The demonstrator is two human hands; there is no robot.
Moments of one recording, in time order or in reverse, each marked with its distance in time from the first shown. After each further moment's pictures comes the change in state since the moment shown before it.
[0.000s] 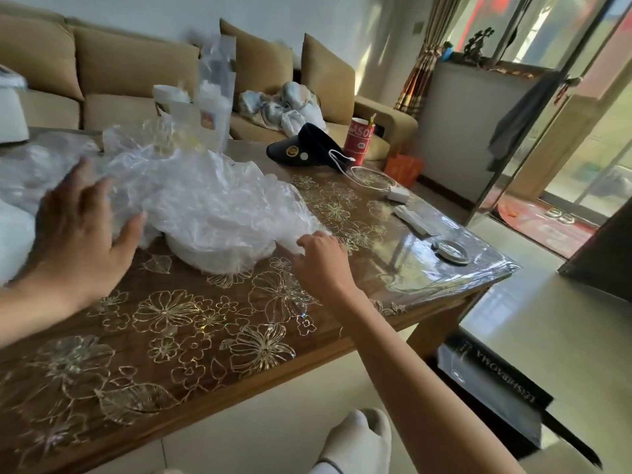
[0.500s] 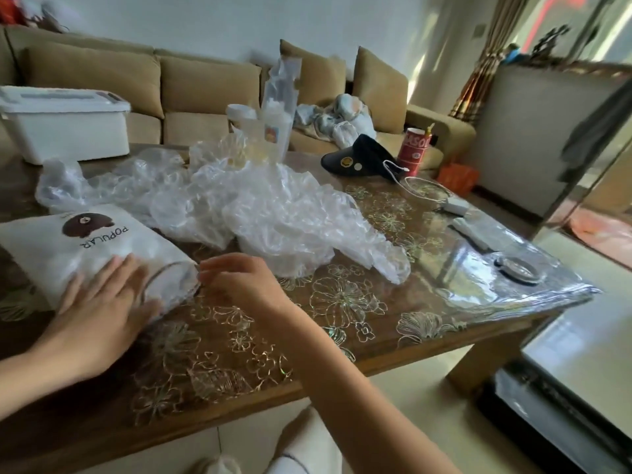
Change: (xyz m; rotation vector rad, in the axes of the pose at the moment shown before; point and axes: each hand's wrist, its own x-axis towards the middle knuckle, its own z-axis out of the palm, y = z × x) left_hand -0.085 -0.082 -0.029 0.295 -0.419 -0.171; right_hand -0.031 -0.150 0.031 1.260 -0.580 0.078
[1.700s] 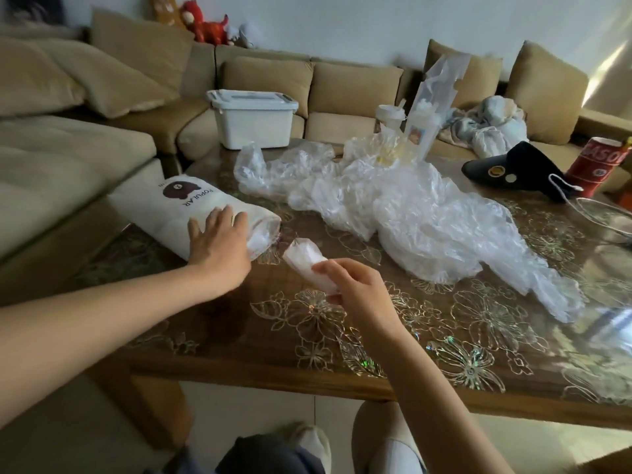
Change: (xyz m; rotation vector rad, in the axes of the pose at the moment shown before) left_hand -0.018 -0.016 -0.062 0.227 0.071 -0.375; right_hand -0.024 0.012 0.049 -0.141 -0.004 -0.091
